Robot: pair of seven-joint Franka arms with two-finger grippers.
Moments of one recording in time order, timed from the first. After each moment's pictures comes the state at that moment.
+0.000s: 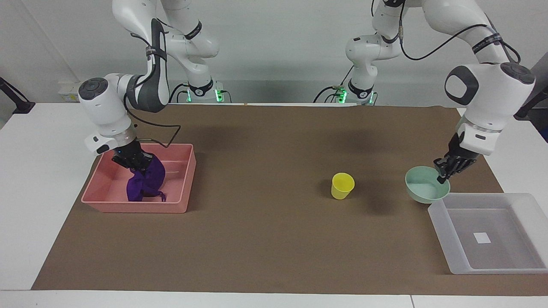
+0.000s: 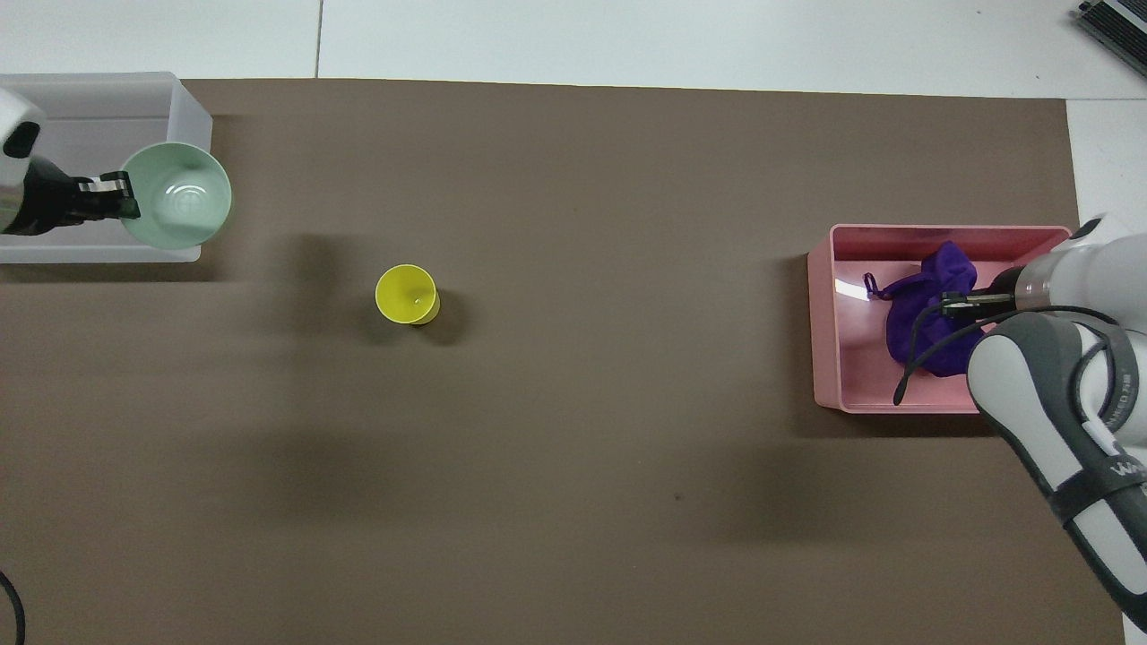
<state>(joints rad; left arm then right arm) 0.12 0.20 -0.05 -1.69 -0.07 2.15 -0.10 -0.10 0.12 -0.06 -2.10 -0.01 2.33 -0.13</state>
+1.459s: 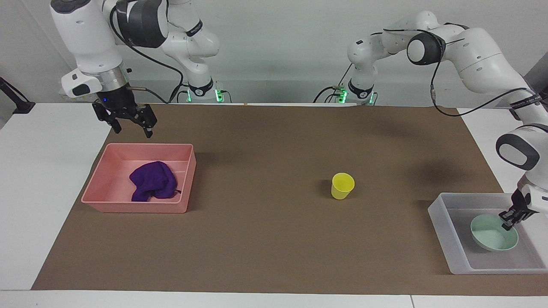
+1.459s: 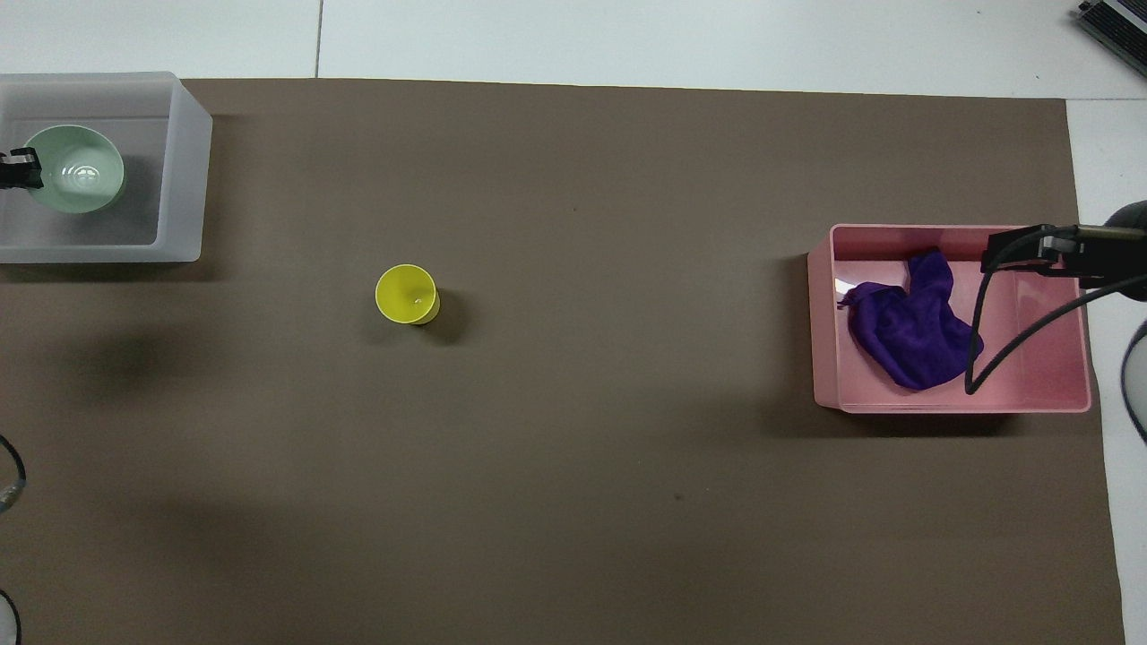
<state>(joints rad) 0.34 0.74 -0.04 -1.25 0.04 2.27 0.08 0.00 -0.05 -0.06 -1.71 -0.03 1.78 0.13</state>
